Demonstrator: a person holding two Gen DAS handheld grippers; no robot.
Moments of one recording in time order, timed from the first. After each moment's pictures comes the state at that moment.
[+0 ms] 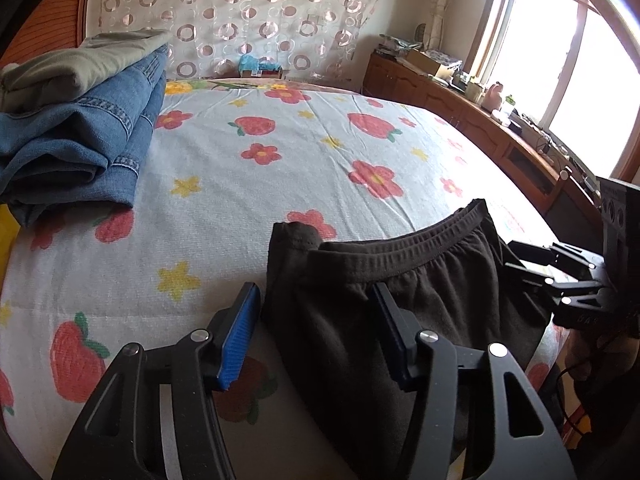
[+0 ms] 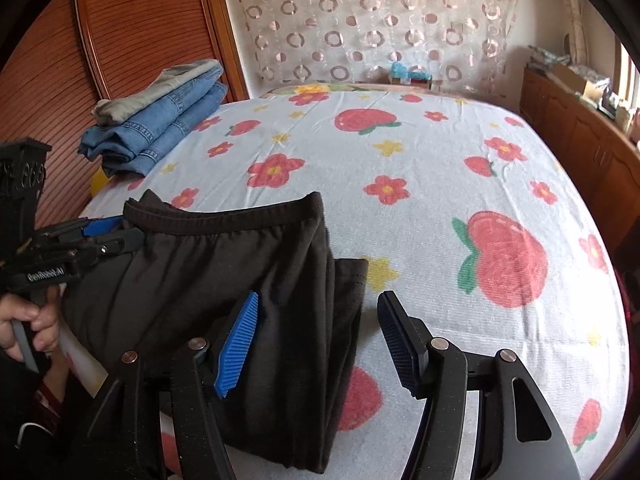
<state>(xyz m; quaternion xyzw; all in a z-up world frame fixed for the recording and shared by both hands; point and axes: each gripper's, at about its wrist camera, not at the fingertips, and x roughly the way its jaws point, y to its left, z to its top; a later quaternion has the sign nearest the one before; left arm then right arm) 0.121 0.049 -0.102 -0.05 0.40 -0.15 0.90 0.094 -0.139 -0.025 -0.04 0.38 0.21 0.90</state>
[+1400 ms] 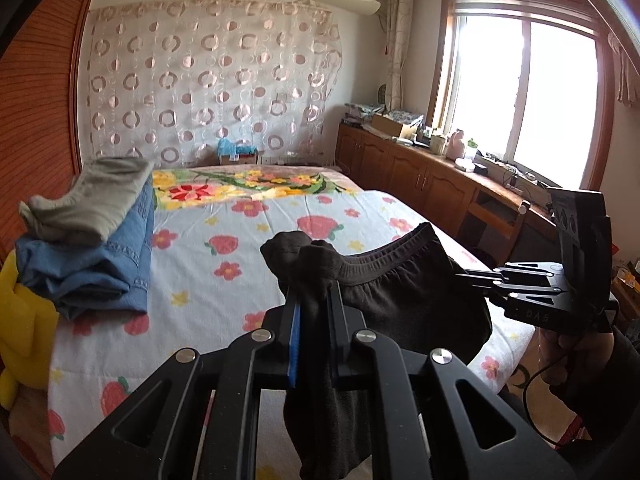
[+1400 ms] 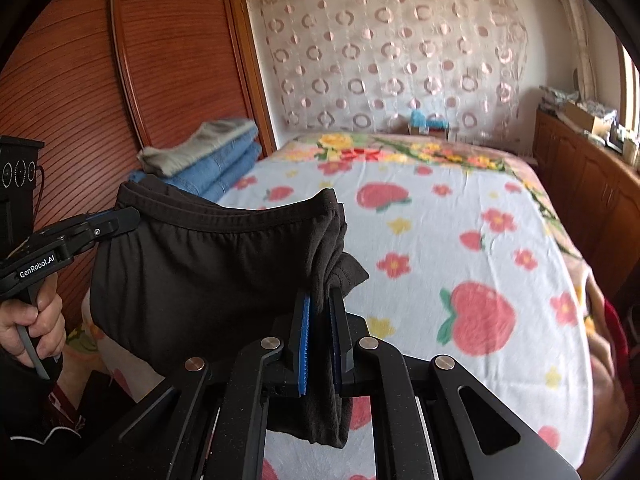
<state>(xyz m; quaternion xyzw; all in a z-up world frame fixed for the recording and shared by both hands) 0.070 0.028 -0.010 -0.02 0.26 -0.18 0.95 0.061 -0.163 0.034 -0.02 0.30 0.26 0.92</state>
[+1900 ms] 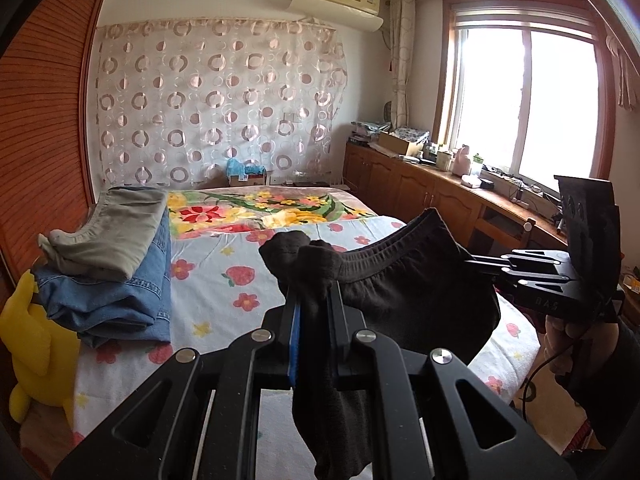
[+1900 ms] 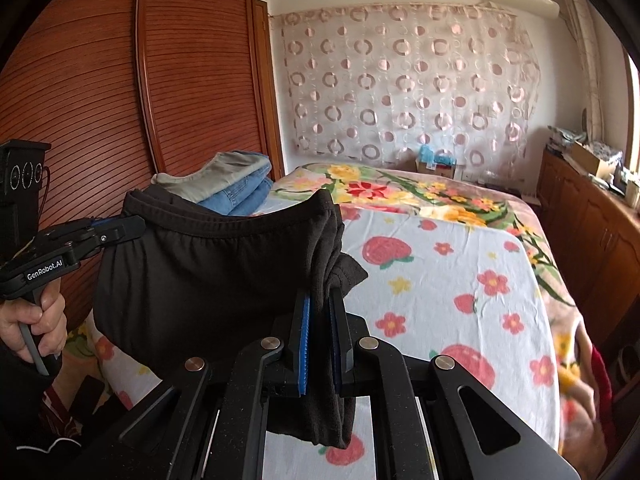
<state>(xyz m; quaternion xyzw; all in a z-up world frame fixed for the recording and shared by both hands) 0.077 0.045 0.008 -0.02 0.23 -0.16 0.96 0.070 -0.158 0.058 -0.05 0.25 0.27 0.93</state>
